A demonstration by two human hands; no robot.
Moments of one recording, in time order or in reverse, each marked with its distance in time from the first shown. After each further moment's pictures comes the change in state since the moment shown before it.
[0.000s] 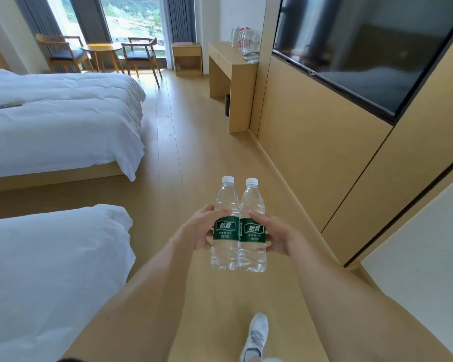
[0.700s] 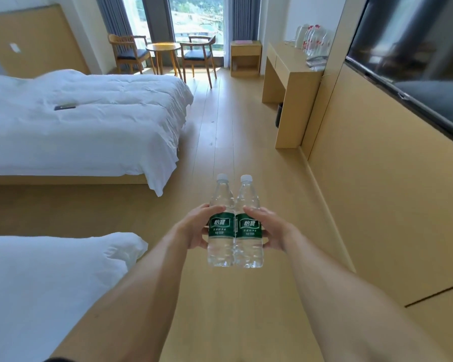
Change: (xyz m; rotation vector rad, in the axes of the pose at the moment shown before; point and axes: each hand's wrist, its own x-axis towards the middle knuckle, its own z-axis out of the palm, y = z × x) left_hand 0.249 0.190 -0.069 -0.154 0.180 -0.022; right_hand 0.305 -0.231 -0.018 -0.147 -0.248 0.030
